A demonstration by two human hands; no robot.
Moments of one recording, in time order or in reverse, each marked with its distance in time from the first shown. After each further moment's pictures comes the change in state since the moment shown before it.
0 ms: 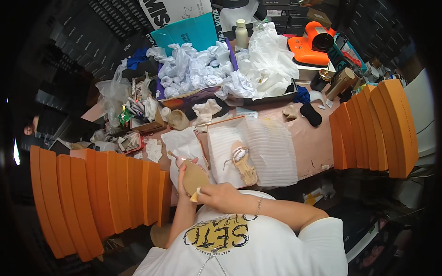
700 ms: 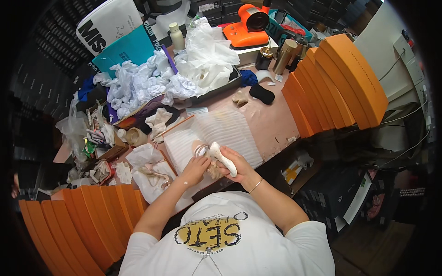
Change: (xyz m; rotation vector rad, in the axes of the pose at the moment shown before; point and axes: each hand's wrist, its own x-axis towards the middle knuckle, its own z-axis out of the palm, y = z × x) left_hand 0.096 -0.081 0.013 2.240 -1.097 0.587; right_hand -0.103 0.071 -0.025 2.006 0.876 0.721
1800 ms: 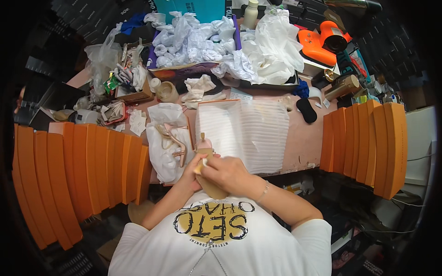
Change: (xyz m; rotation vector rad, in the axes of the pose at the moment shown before) left_hand -0.055 0.073 -0.064 -2.475 0.607 -0.947; right_hand 0.012 0.025 0.099 -2.123 -0.828 -0.748
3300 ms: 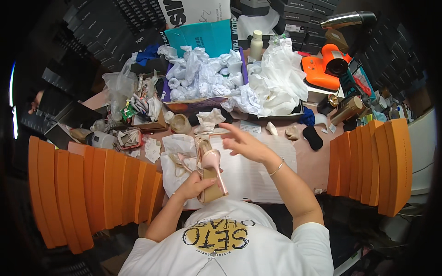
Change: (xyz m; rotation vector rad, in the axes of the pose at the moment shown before) left_hand -0.017 0.064 0.026 1.145 -0.206 0.460; right_hand 0.062 0.113 -0.050 1.096 0.024 0.570
